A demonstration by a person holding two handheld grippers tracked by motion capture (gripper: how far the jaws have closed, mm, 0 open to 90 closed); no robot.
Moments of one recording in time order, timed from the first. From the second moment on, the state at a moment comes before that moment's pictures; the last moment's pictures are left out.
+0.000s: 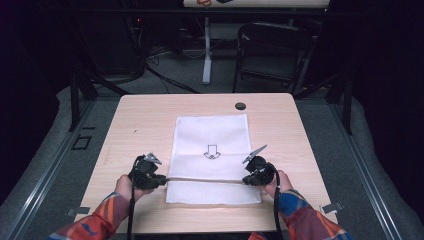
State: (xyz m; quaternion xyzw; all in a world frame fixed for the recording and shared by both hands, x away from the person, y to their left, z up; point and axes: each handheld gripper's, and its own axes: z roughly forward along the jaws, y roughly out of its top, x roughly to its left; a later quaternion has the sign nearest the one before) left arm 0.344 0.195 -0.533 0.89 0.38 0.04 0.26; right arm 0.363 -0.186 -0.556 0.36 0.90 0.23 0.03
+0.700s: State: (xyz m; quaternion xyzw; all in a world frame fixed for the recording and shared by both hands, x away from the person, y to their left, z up) left arm 0.347 0.194 -0.534 0.89 0.38 0.02 0.26; right arm 0.360 -0.178 -0.550 0.34 0.92 0.21 0.05
